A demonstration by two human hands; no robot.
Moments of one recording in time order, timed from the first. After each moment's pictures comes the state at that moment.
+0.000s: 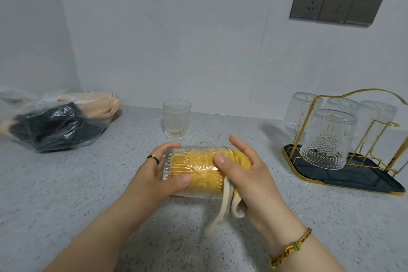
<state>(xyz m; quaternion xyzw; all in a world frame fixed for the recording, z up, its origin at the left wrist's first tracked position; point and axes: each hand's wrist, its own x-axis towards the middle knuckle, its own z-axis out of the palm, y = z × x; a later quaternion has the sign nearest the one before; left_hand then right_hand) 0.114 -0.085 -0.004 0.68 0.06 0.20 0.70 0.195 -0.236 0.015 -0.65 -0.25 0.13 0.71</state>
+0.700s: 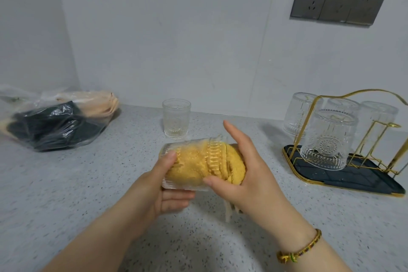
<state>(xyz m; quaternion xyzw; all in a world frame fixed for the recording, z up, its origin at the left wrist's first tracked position) 0.119 -0.092 -0.009 0.58 0.14 0.13 0.79 0.186 -0.243 0.028 -0.73 -0.43 0.02 0.53</state>
